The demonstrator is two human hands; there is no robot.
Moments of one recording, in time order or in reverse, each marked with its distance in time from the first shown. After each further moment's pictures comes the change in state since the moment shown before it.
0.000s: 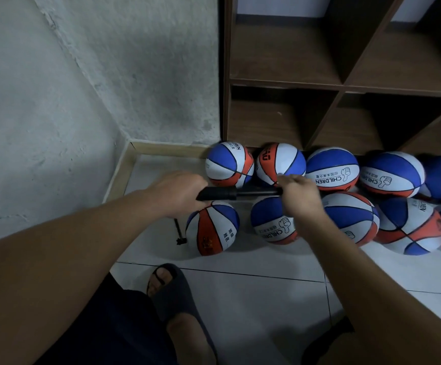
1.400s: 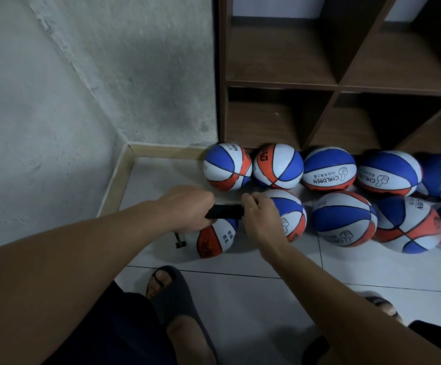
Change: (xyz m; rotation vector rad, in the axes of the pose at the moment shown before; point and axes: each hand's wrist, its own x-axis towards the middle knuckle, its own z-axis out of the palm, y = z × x) left_hand -0.005 0.026 0.011 0.135 -0.156 0.039; right_hand -0.045 0.027 0.059 -0.108 -0.115 -0.149
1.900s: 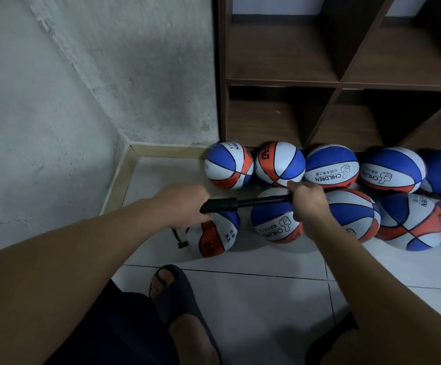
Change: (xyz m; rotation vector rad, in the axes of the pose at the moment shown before) left_hand 0.001 -0.017 0.004 -0.122 -0.010 -0.072; right_hand 0.049 0.005 -0.080 0.085 0.173 0.234
